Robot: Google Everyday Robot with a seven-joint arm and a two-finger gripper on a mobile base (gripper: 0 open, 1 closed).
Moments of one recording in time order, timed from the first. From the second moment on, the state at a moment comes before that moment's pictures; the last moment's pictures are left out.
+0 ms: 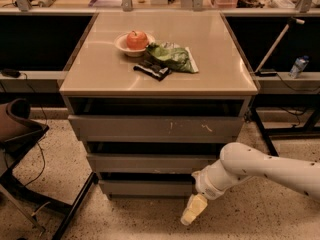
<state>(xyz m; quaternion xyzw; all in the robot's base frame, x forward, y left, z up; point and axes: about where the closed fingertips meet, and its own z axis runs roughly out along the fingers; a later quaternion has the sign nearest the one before) 0.439 -0.102 0.488 -0.53 0.80 0.24 0.14</state>
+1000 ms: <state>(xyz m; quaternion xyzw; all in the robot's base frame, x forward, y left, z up) 0.470 -0.099 0.452 -0.52 0.82 0.12 0.22</state>
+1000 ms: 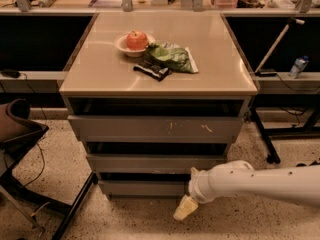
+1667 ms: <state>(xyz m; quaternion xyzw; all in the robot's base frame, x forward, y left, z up) 0.493 -0.109 0.428 -0.48 0.83 0.13 0.25</state>
